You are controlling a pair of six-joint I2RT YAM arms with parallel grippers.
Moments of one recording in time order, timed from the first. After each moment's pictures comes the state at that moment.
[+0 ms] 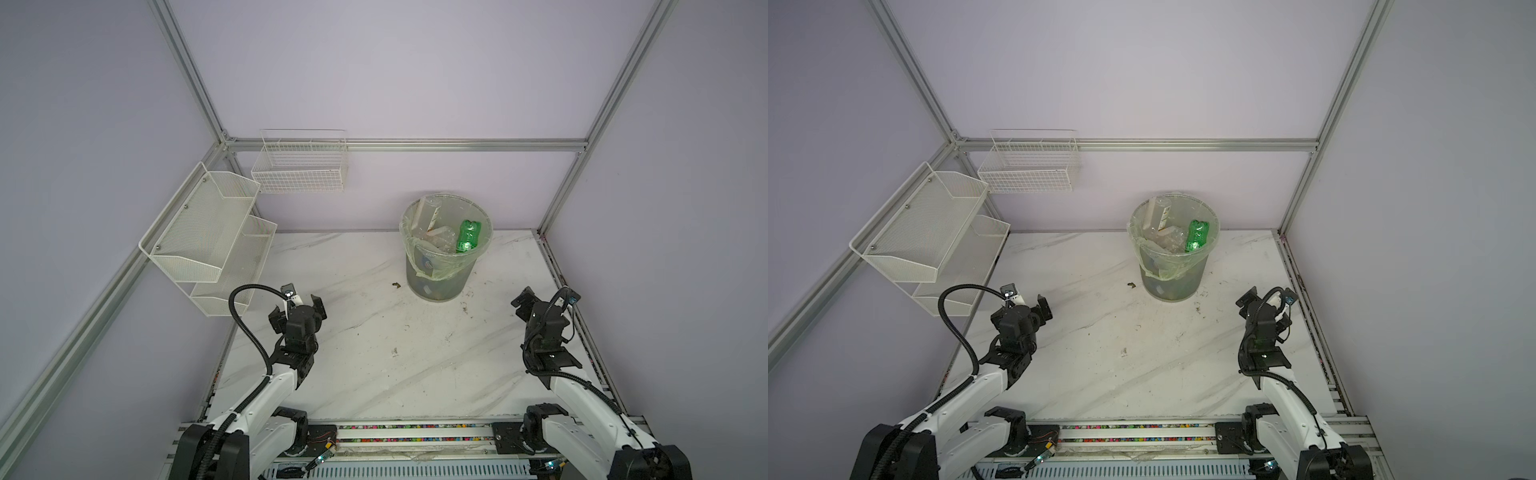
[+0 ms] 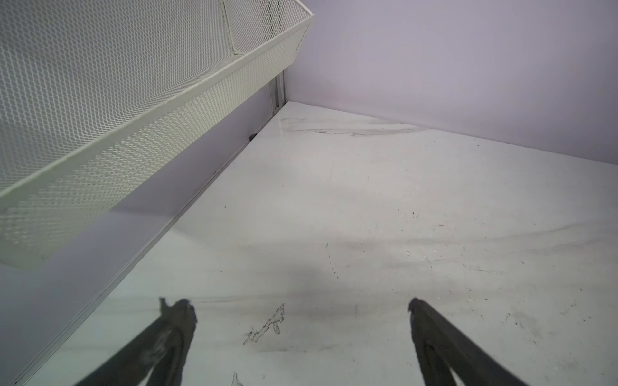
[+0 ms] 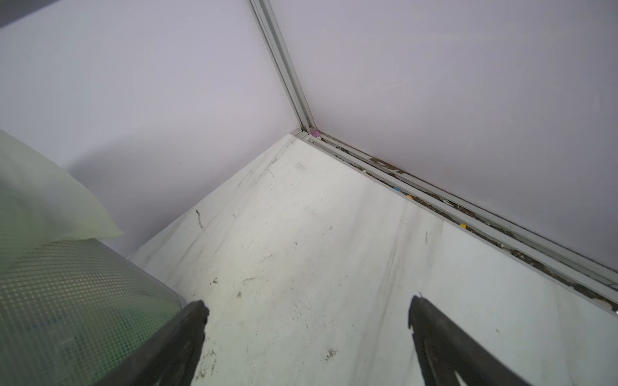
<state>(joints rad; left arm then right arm) -0.14 1.04 0.35 0.34 -0.56 -0.18 0.10 0.93 0.36 0.27 0.53 0.53</state>
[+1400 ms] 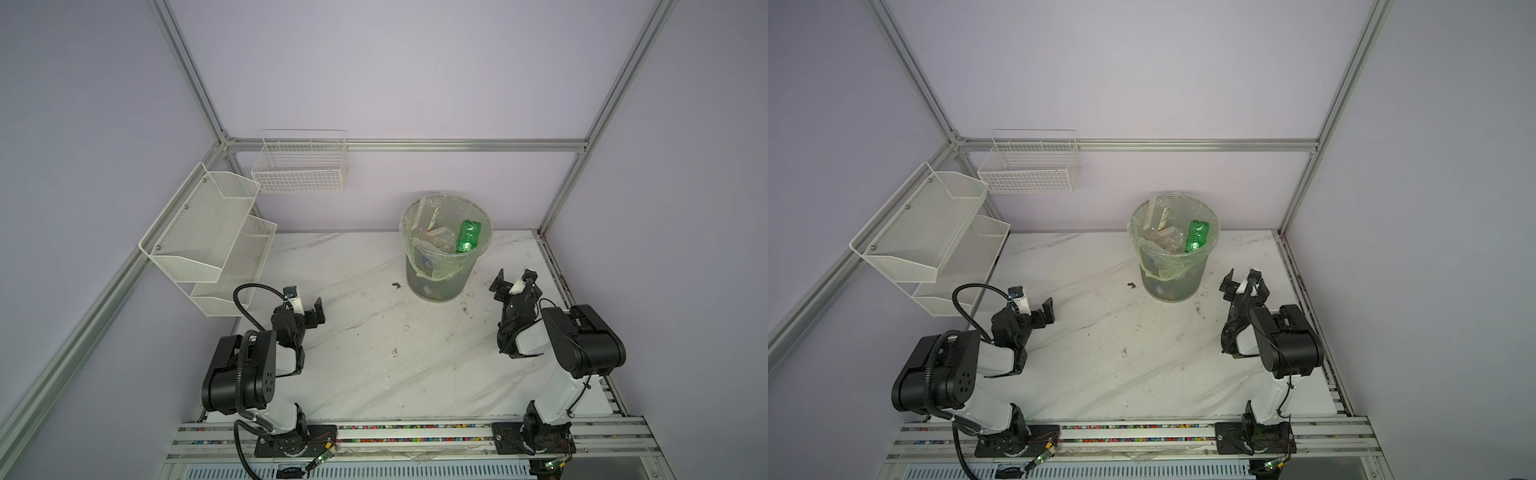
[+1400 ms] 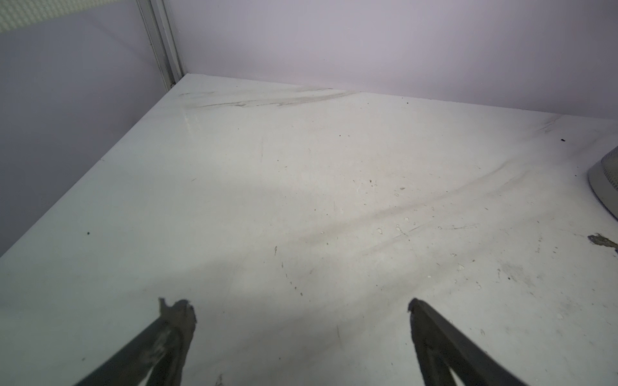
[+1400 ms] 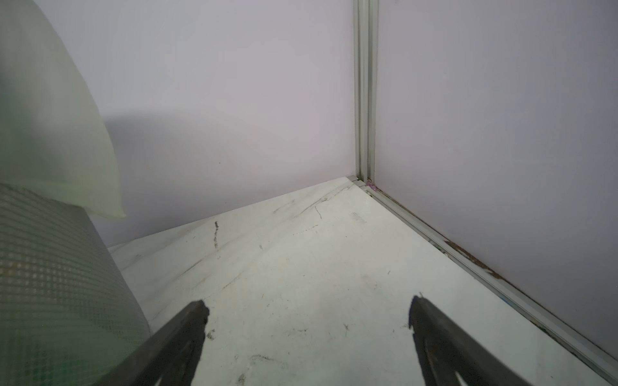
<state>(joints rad) 0.14 1.58 0.28 0.98 0.07 -0.04 0.13 1.79 0.44 1.35 0.41 0.11</state>
